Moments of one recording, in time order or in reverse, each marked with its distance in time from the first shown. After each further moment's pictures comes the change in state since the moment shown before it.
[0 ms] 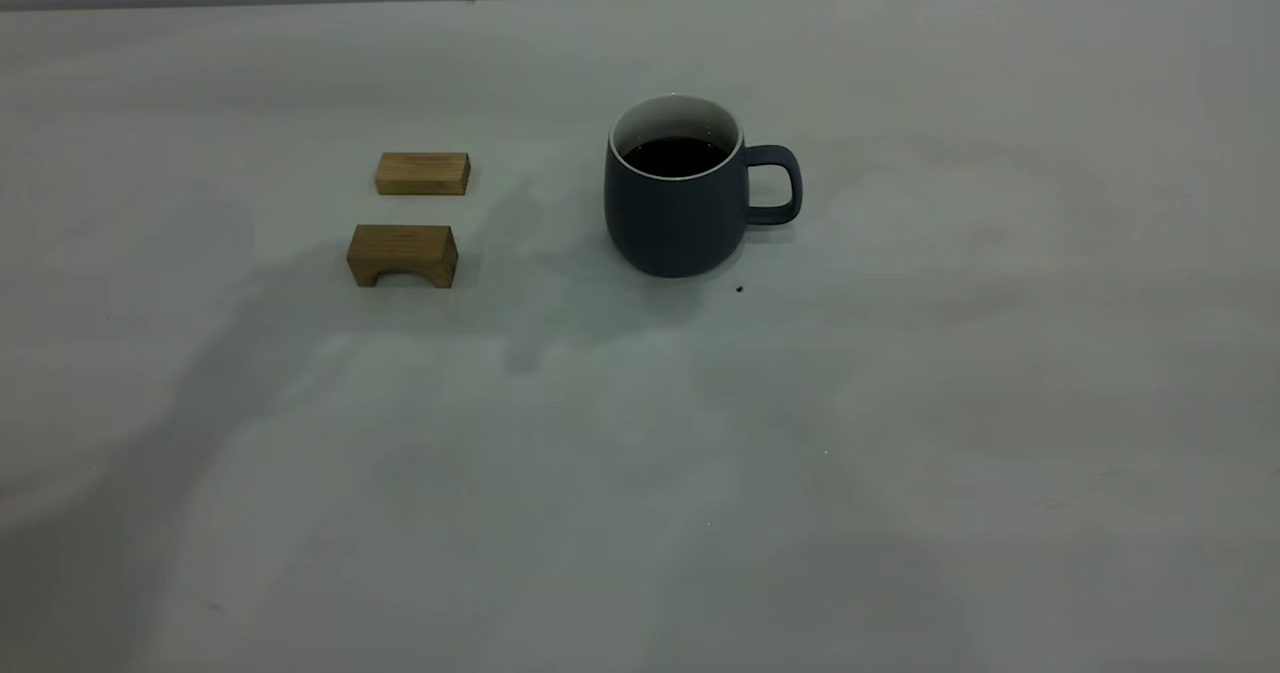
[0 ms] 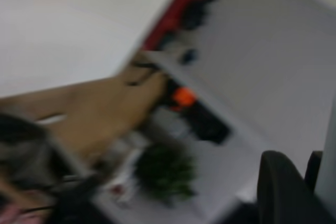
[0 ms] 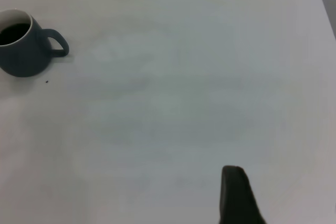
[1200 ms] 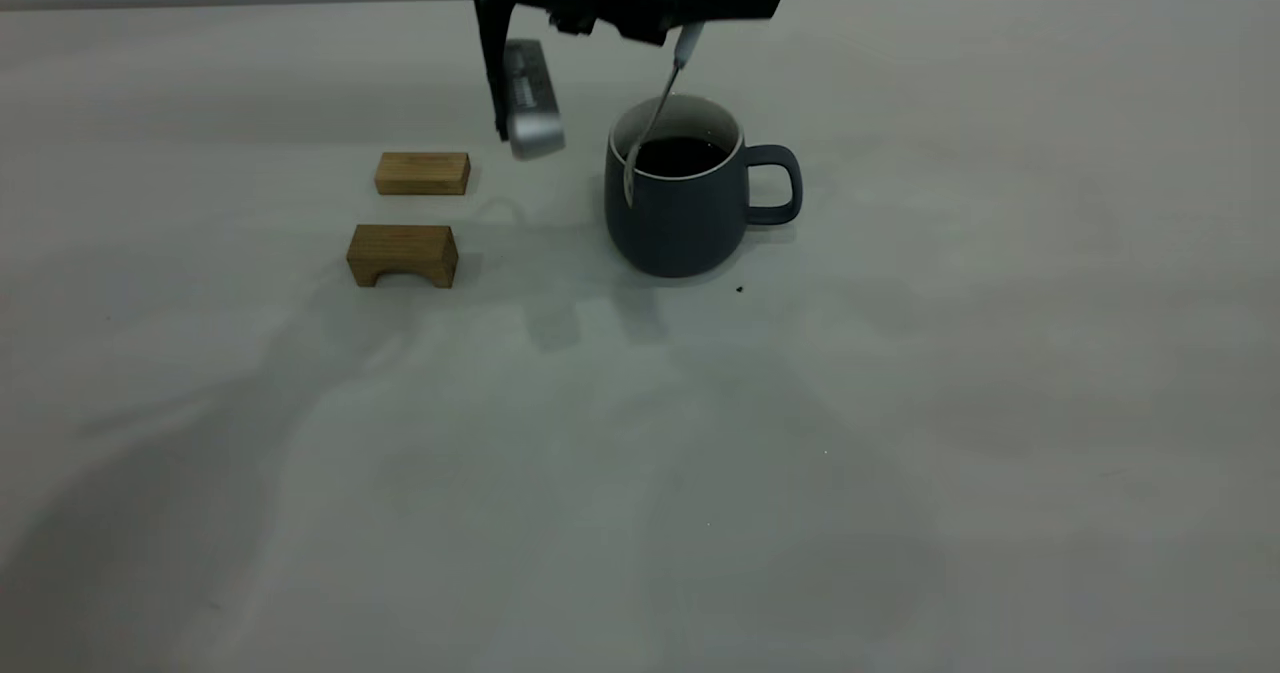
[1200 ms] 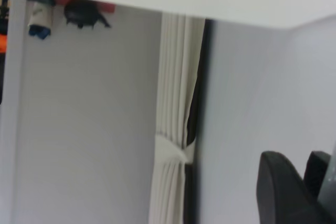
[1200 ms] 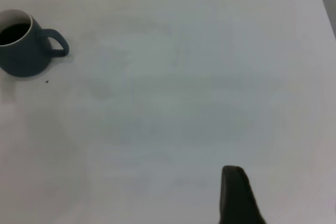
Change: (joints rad) left arm -0.060 0.263 -0.104 -0.260 -0.159 -0.852; right arm 0.000 0.000 0.000 0.000 0.000 0.000
